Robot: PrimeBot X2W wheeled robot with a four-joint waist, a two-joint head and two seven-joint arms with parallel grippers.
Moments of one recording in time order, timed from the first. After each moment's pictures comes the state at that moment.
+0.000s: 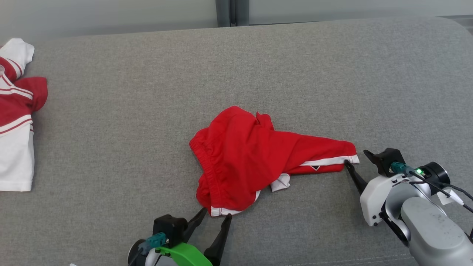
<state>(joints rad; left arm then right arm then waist) -0.01 0.10 -0.43 0.19 -0.41 -0.13 0.04 -0.44 -0.36 0.48 0.67 0.27 0.13 -0.10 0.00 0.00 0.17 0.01</state>
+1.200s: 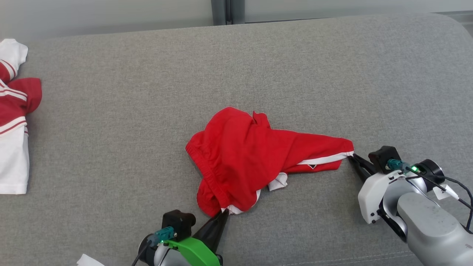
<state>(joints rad) -0.12 0.11 -0.56 0.36 -0.51 -0.13 -0.04 -0.57 -0.38 0.71 0.86 0.45 0.13 -0.21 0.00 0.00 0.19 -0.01</state>
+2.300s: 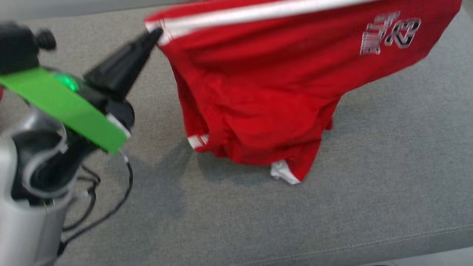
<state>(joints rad) -0.55 0.39 -0.27 -0.35 -1.03 -0.02 0.50 -0.62 -0.77 0.19 -0.08 1.16 0.13 0.09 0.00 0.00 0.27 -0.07</state>
